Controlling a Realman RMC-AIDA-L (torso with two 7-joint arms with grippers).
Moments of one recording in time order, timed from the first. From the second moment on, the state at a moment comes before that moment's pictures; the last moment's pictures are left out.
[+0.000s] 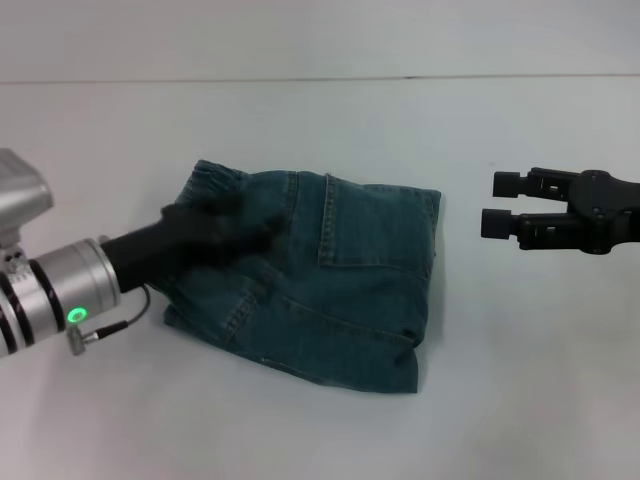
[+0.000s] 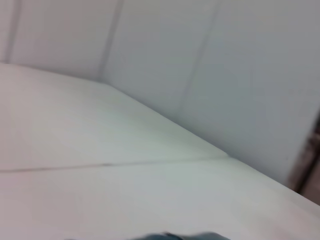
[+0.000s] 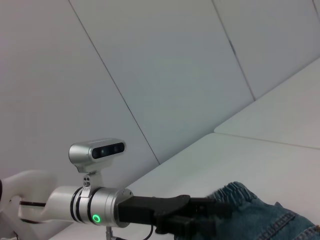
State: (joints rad) left arm -0.58 -2.16 0.40 0.39 2.00 1.29 -1.23; right arm 0.48 1.99 -0.73 -0.74 -1.85 -1.74 1.69
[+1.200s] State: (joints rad) left arm -0.25 -2.12 0.37 0.81 2.07 1.84 -1.37; right arm 0.48 2.06 -0.73 -0.73 -1.99 -1.73 1.43
